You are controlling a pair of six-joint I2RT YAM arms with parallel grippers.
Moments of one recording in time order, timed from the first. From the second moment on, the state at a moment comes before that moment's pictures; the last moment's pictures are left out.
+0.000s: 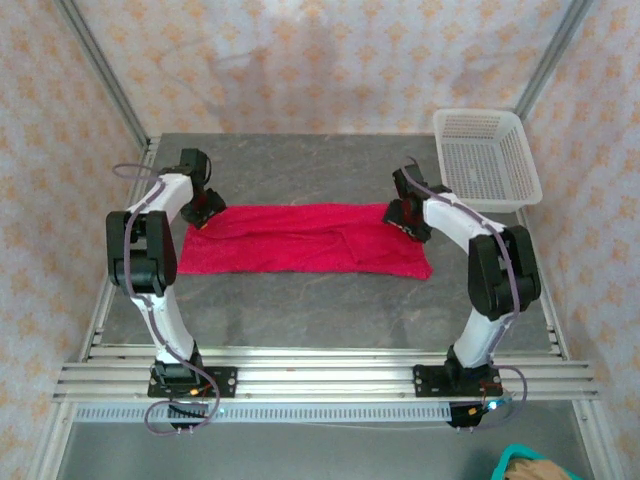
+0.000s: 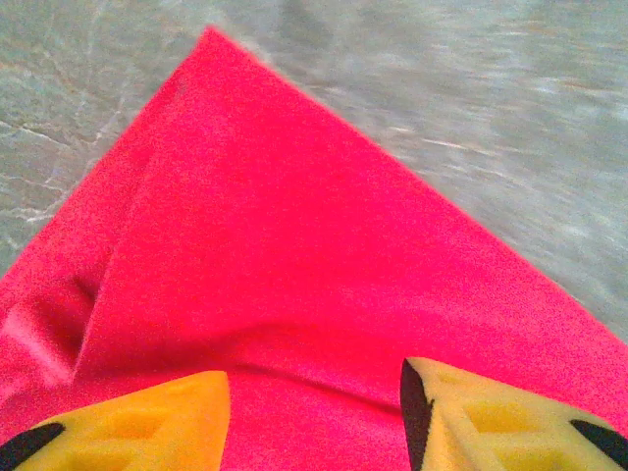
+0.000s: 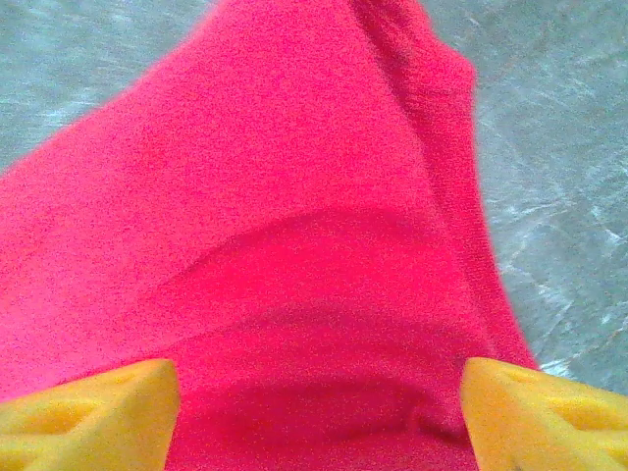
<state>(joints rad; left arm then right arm) 0.08 1.92 1.46 -0.80 -0.01 -0.67 0.29 1.75 1.25 -0.68 0.12 0.73</state>
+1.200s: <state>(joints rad) 0.07 1.75 1.29 -0.80 0.15 -0.64 0.20 1.86 1.18 -0.60 0.04 0.56</state>
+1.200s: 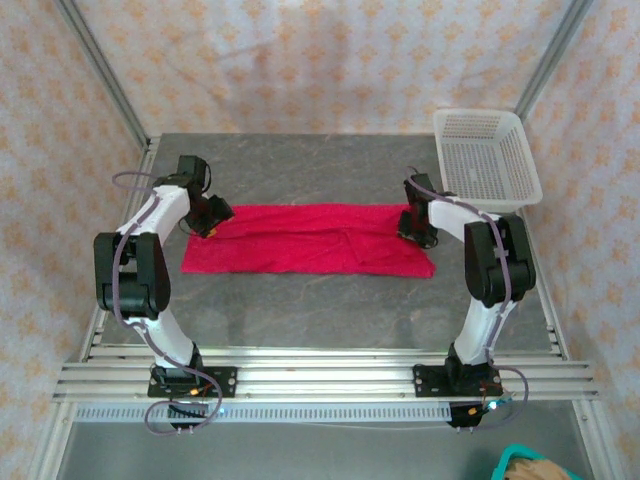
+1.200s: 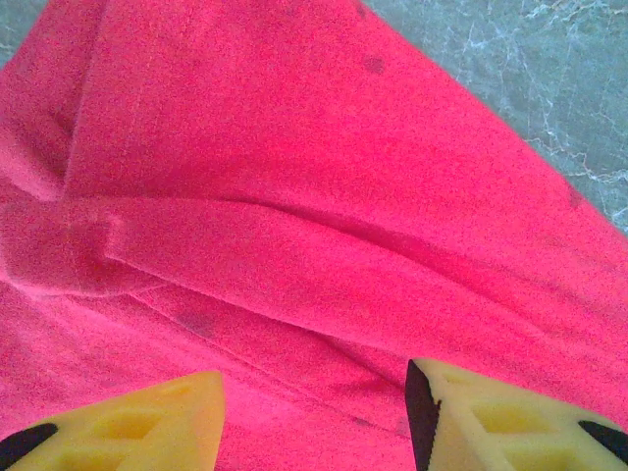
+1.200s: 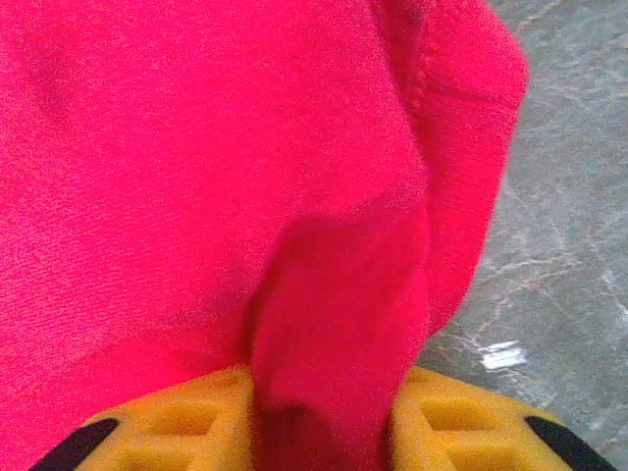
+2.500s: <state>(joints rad) 0.28 1.60 1.10 -0.68 0.35 -0.73 0.51 1.46 1.50 -0.88 -0.02 0.60</state>
